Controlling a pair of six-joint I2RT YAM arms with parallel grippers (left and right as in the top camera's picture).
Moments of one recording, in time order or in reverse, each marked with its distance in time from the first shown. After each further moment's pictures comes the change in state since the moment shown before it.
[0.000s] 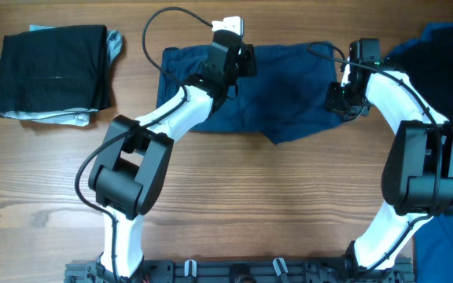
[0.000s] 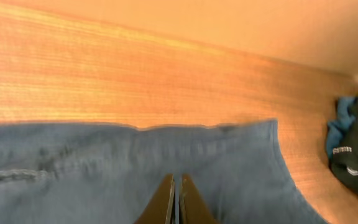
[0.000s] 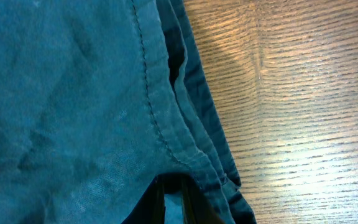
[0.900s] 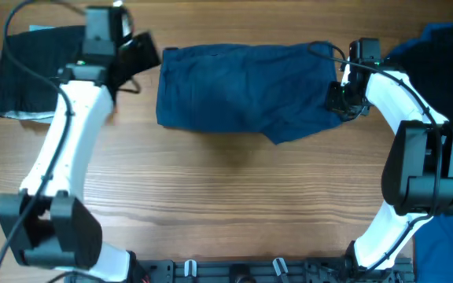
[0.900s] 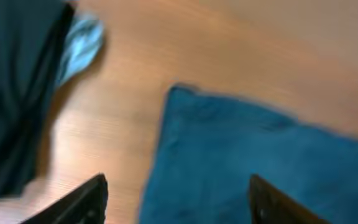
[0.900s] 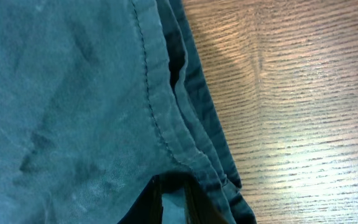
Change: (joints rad) left arm 0.435 -0.418 0.020 -0.808 0.026 0.125; right arm 0.000 0.000 0.000 0.006 0.000 0.003
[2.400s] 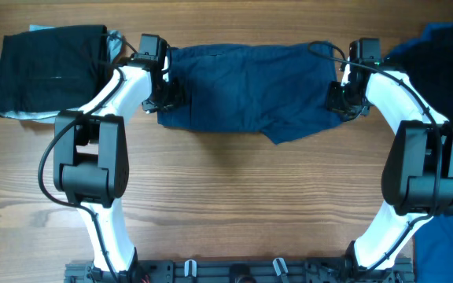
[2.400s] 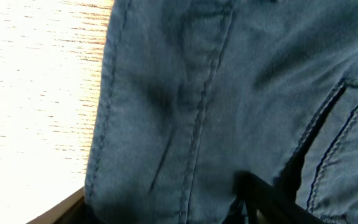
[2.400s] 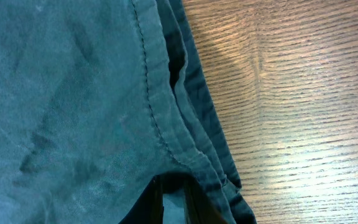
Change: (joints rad) left arm -0.095 0.421 0.018 -0.069 0.060 0.036; right arm 0.000 0.000 0.000 0.000 0.000 0.000
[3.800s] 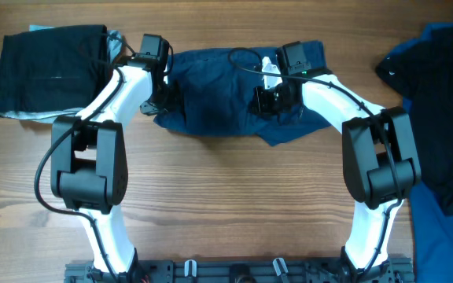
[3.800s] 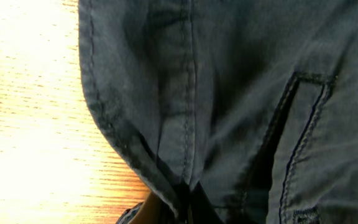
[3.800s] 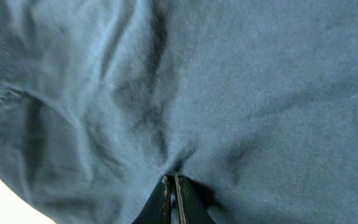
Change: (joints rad) left arm -0.013 -0.054 -0.001 -0.094 -0.064 -0.021; right arm 0.333 0.110 0.039 0.206 -0.496 0.005
